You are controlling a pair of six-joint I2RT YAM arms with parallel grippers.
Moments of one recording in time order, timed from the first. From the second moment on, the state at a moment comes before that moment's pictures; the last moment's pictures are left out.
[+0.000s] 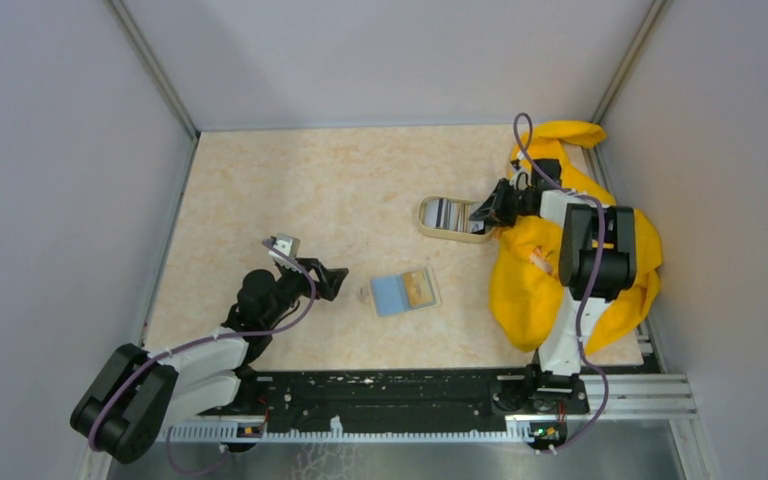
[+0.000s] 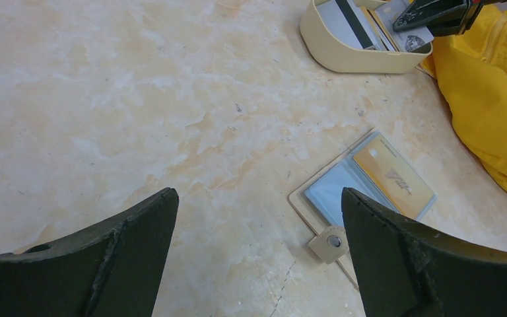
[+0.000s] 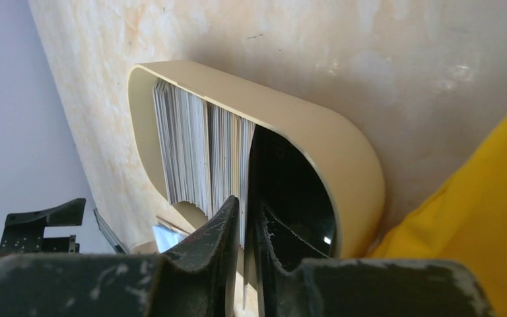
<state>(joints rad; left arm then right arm) -0.51 1.06 0.10 0.82 0.07 -0.34 -0.07 1.93 1.17 -0.20 -0.75 0.42</state>
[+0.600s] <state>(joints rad) -0.51 1.05 0.11 0.80 0.07 -0.34 -0.08 1.81 1.18 -0.34 -0.59 0.29</state>
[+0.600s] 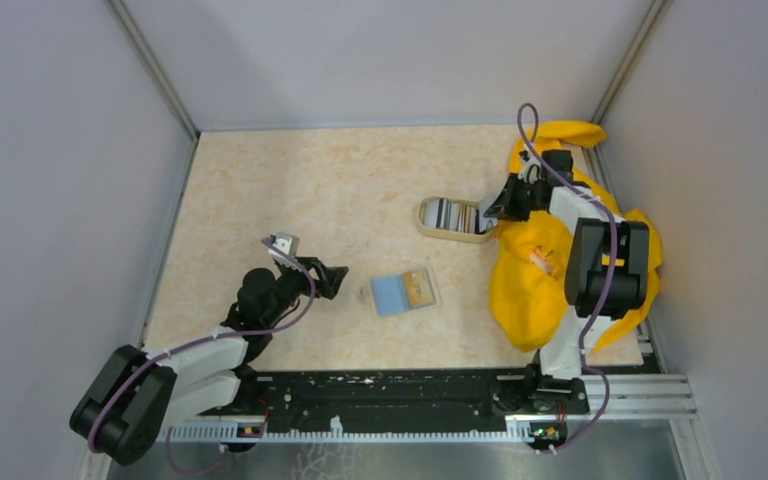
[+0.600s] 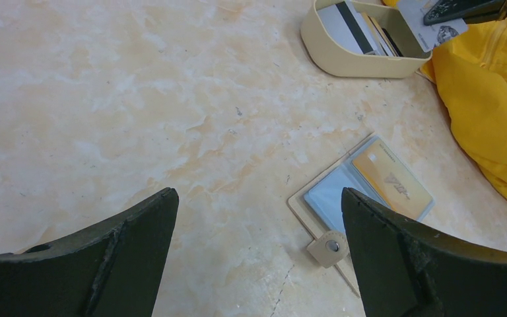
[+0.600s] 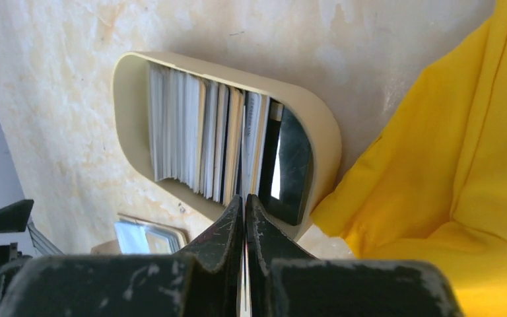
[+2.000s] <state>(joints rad) -0.89 1.54 0.34 1.50 0.25 -0.68 0.29 1.19 0.66 0.56 -1.30 0.40</state>
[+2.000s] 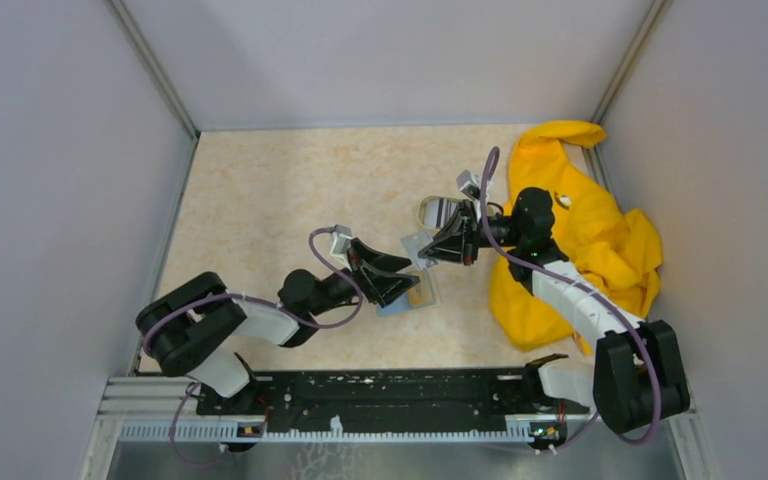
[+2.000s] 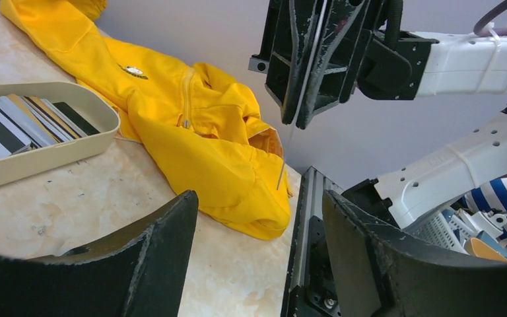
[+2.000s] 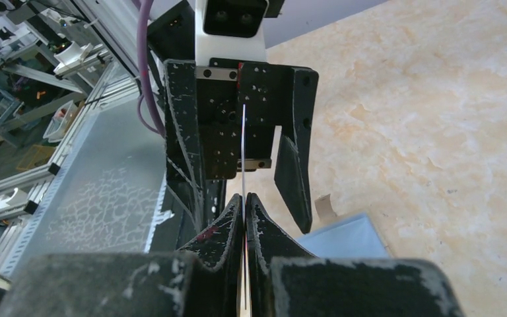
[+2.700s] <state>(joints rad) -0.90 1.59 0.40 1.51 0.27 -0.69 0.33 1.23 0.66 0.54 -1.29 0.35</state>
